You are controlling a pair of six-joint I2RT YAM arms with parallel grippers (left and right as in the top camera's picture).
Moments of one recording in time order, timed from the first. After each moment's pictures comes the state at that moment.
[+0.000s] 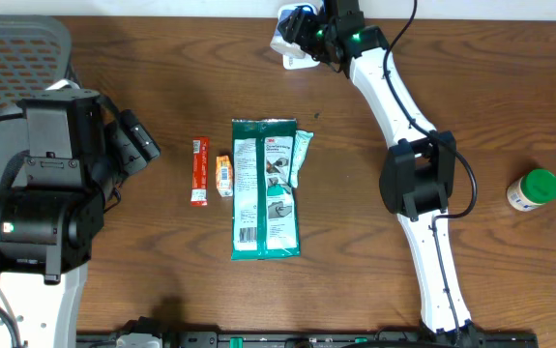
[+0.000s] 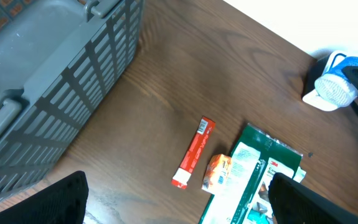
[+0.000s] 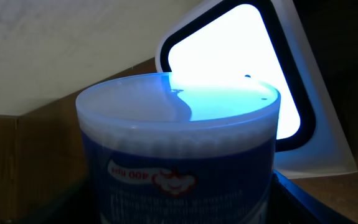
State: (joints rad) left arm -0.08 1.15 1.54 -1.23 -0.21 -0.56; right arm 0.31 2.64 2.51 -0.58 -0.30 0.75
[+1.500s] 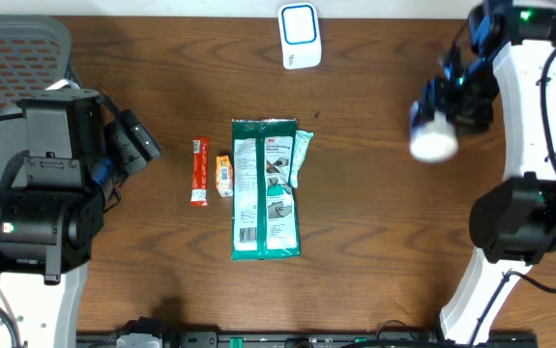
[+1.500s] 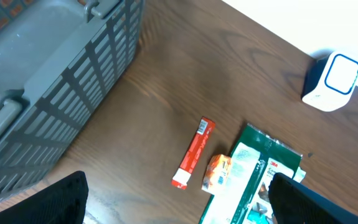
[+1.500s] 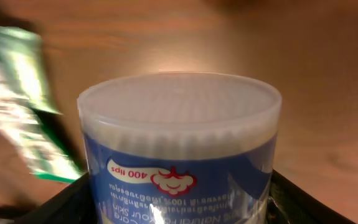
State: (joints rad) left arm -0.08 1.15 1.54 -1.24 -0.21 -0.56; right arm -0.07 2.11 2.10 -1.67 -0.16 0.11
